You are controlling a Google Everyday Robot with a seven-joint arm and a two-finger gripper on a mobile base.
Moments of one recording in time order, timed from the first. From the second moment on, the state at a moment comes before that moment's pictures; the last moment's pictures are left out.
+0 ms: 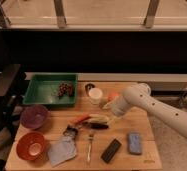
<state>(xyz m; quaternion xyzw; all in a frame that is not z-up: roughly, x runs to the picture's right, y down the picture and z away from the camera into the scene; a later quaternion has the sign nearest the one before) 0.102 0.153 0.823 -0.26 -0.23 -0.02 0.94</state>
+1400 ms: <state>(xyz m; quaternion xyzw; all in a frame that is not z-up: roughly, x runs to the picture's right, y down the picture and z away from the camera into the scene) 0.094 0.175 0.858 -0.27 -0.25 -0.01 0.93</state>
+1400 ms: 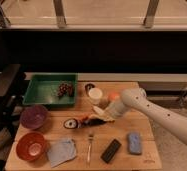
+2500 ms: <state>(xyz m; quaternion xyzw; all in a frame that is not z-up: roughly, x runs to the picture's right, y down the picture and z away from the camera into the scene) 0.164 0.097 0.772 -0.23 -0.24 0.00 0.94</state>
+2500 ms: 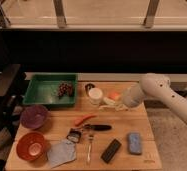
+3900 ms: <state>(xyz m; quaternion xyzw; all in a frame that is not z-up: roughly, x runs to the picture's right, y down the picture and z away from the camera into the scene) 0.246 0.167 0.858 -0.33 -0.17 0.10 0.92</state>
